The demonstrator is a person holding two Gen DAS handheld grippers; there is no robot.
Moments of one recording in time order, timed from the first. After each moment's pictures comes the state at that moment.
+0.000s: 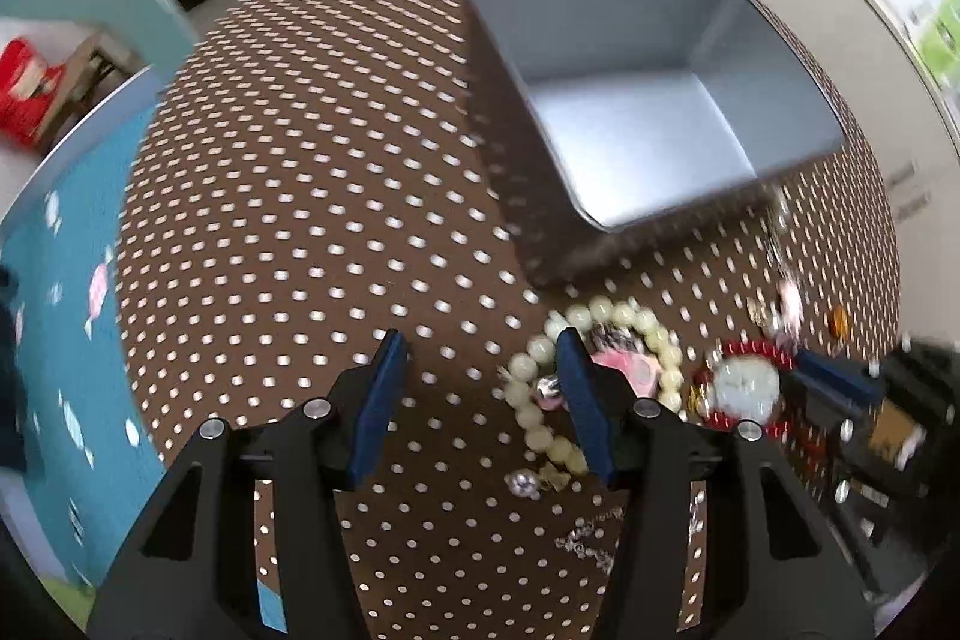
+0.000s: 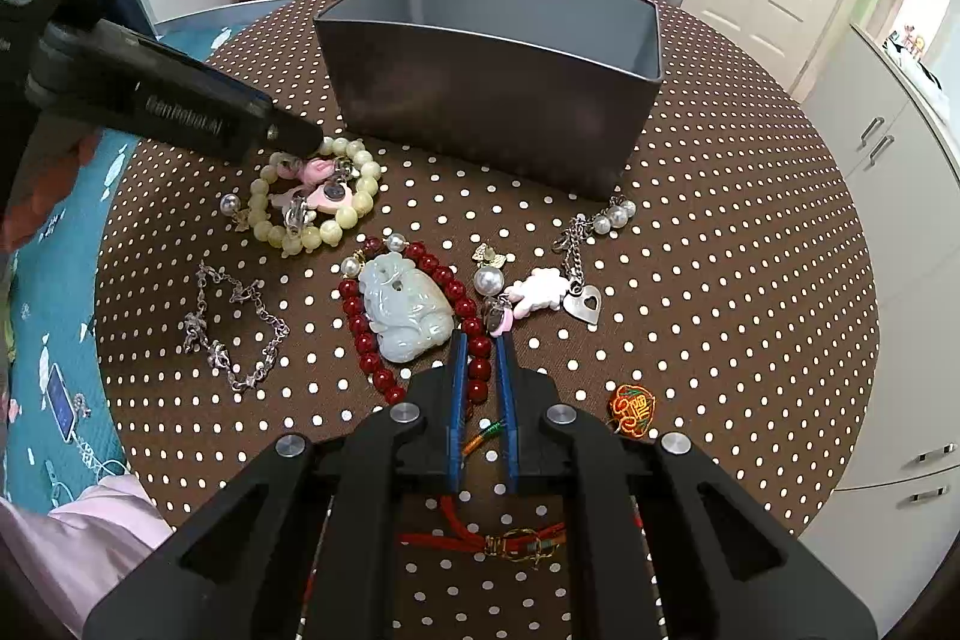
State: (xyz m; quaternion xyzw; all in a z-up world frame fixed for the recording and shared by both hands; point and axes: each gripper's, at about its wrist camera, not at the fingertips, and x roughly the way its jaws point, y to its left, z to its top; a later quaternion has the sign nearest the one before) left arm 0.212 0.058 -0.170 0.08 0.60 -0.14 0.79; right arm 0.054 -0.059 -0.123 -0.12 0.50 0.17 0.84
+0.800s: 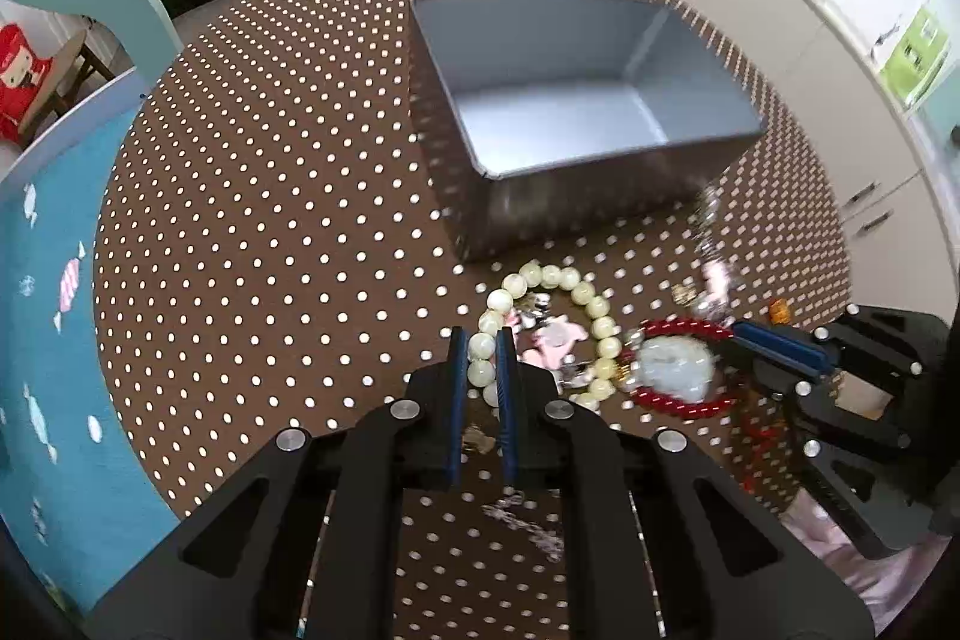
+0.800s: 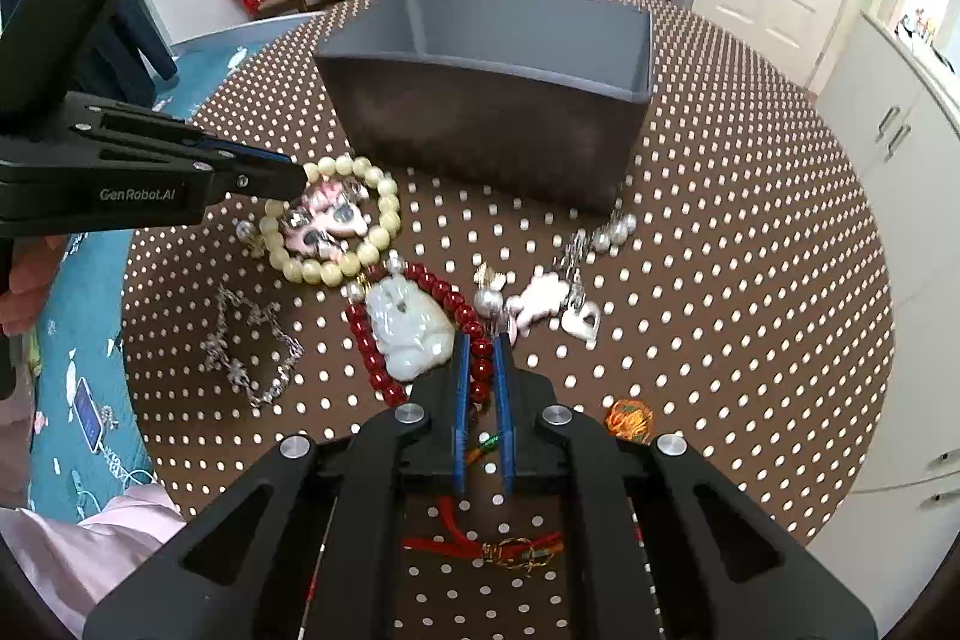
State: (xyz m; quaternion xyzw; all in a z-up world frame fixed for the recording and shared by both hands) left arm 0.153 0.055 -0.150 0.02 0.56 -0.16 0.81; right arm 0.067 -0.075 -0.109 -0.08 0.49 0.20 0.84
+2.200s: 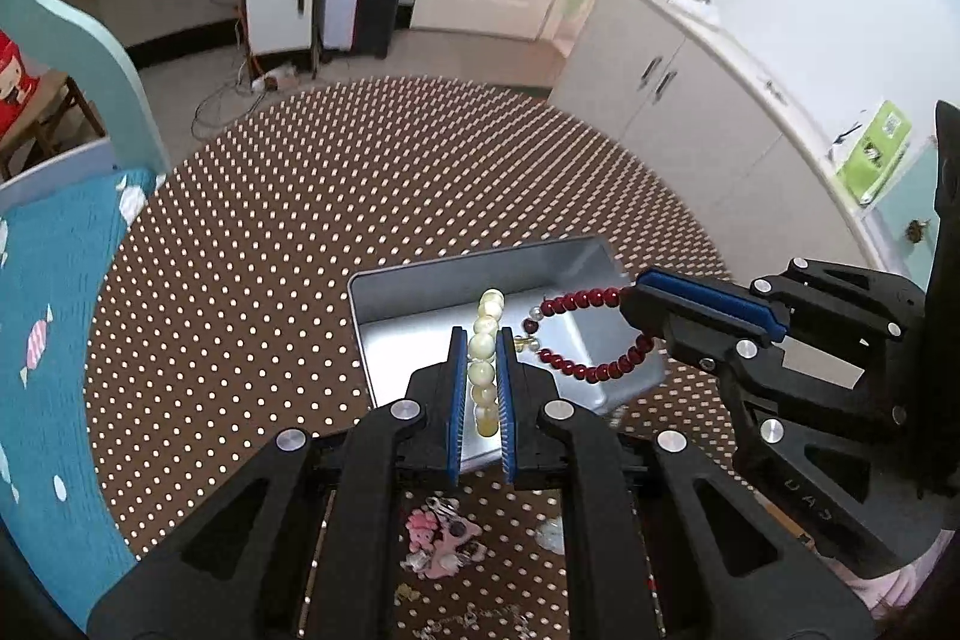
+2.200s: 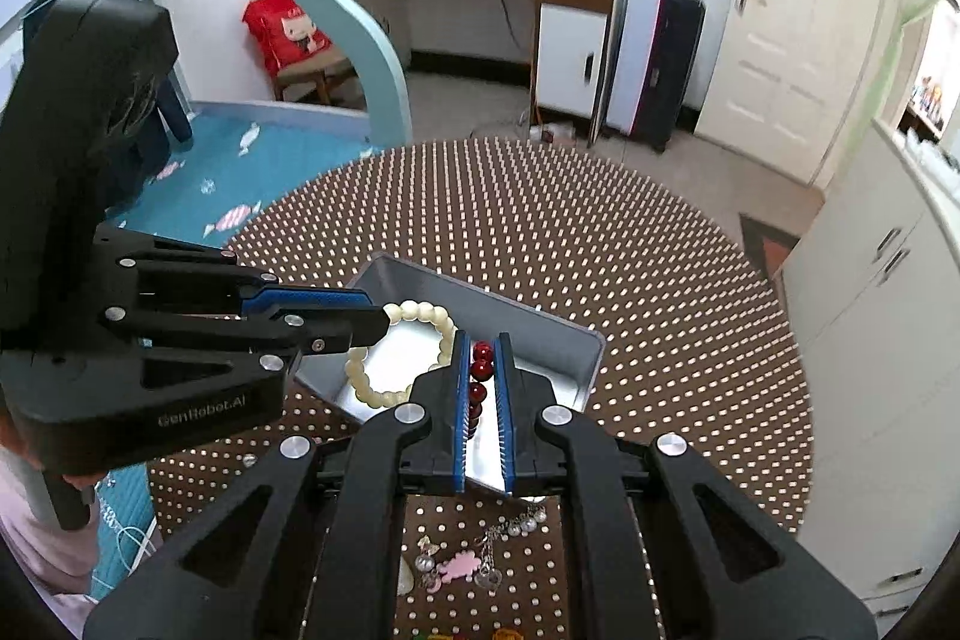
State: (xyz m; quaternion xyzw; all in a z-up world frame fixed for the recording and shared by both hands) left arm 0.220 0.037 -0.075 -0.04 0.49 -0.19 0.85; right arm 0.169 -0.053 -0.028 -0.10 0.42 0.23 0.87
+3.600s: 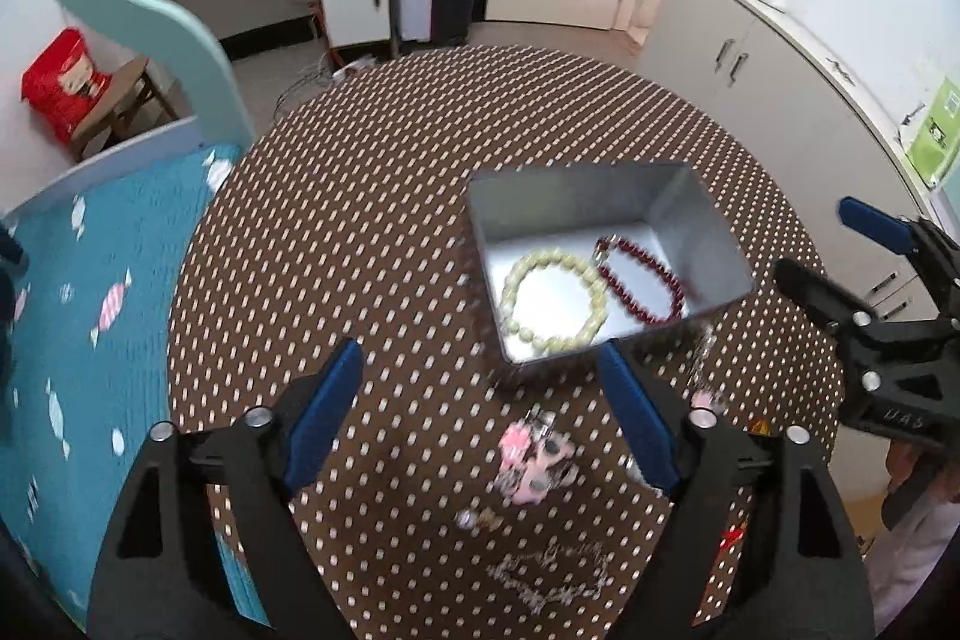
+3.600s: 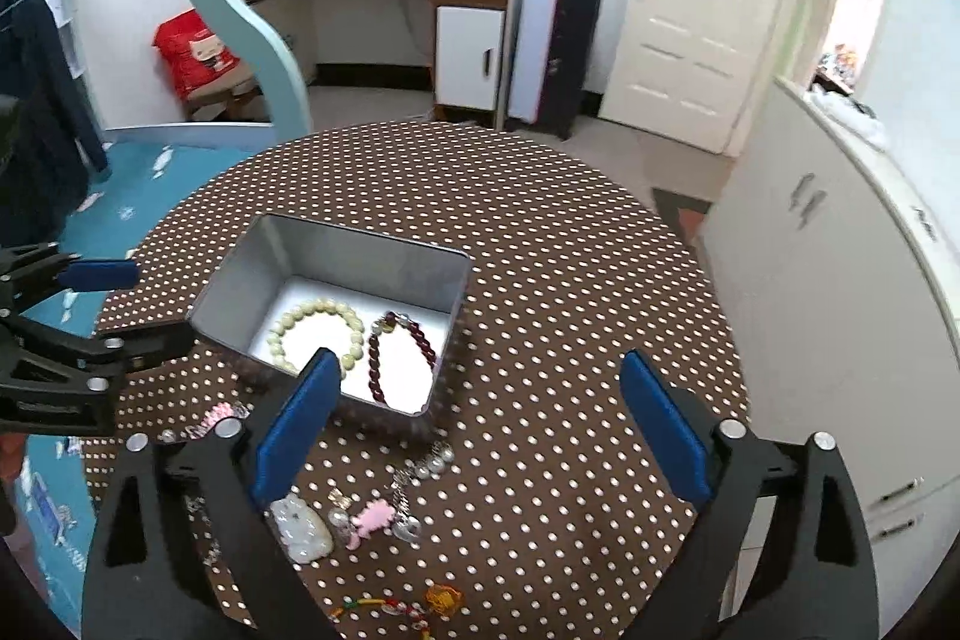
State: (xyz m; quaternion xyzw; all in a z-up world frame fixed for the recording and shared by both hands) left arm 0.163 0.066 -0.092 0.00 0.49 -0.09 0.87; right arm 0.129 -0.099 -0.036 -0.09 0.40 0.10 0.91
